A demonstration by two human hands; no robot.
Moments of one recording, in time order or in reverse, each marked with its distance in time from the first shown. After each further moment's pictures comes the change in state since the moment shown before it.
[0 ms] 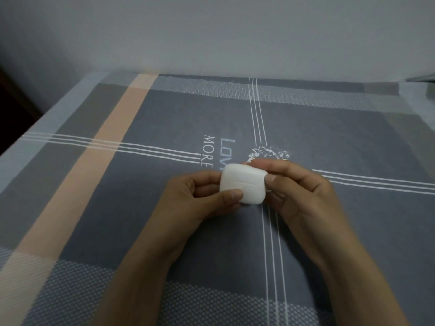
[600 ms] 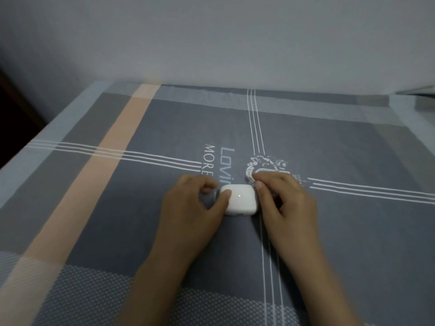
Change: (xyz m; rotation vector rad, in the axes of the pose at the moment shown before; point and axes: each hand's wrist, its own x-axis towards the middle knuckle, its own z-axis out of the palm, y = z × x) left_hand 0.006 -0.012 0.002 0.851 0.428 0.394; right_hand 0.008 0.030 0.007 -0.859 0.282 -0.463
